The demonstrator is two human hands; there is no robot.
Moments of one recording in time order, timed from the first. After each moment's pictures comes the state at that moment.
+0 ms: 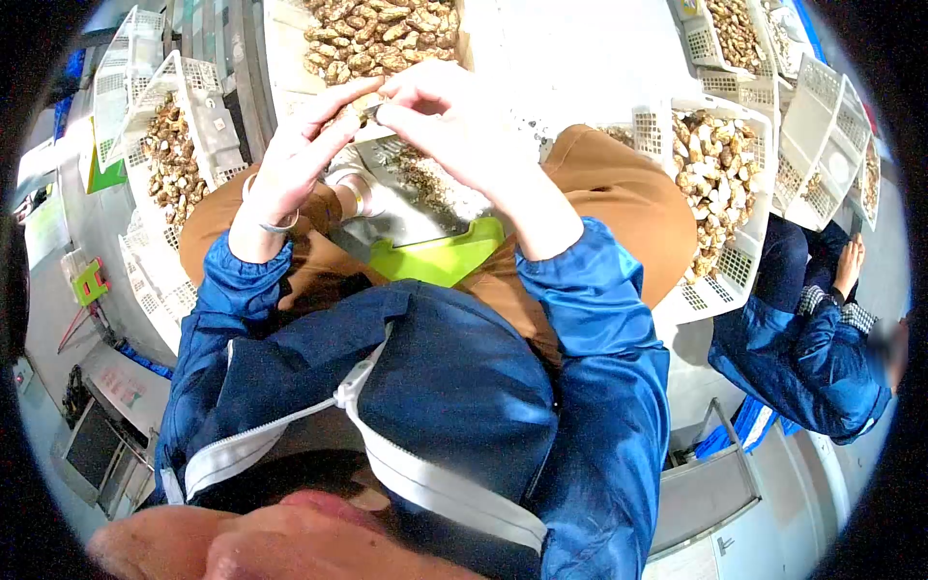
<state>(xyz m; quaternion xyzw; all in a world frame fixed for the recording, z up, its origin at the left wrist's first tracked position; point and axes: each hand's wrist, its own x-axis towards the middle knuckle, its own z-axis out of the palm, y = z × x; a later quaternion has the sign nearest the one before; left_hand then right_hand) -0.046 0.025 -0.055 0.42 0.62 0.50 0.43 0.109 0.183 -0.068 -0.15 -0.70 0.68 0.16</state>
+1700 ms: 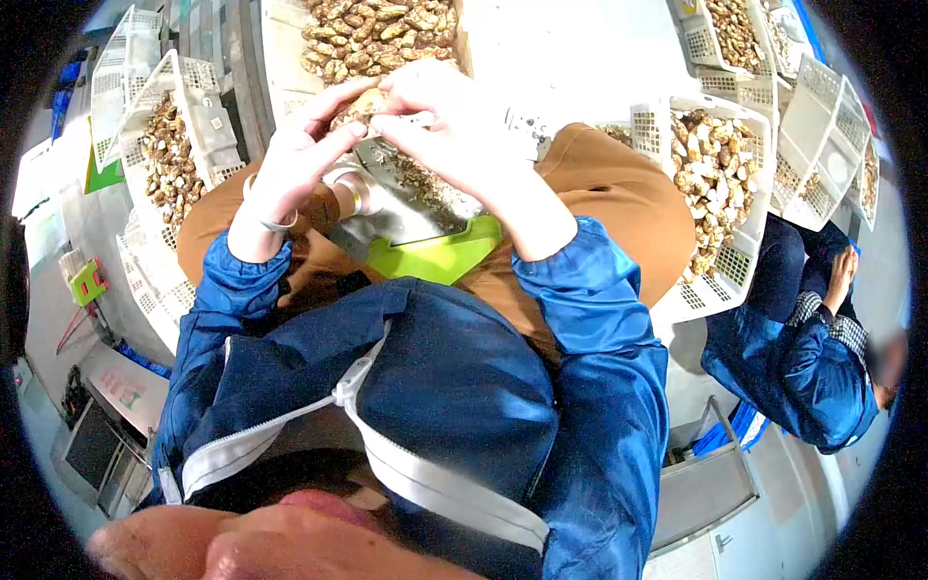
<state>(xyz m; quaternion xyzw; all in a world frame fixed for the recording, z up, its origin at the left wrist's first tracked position) -0.042 0.028 -0.055 0.32 0.64 0.50 0.48 0.105 0.180 -0.080 -0.10 -0.79 0.54 0.26</state>
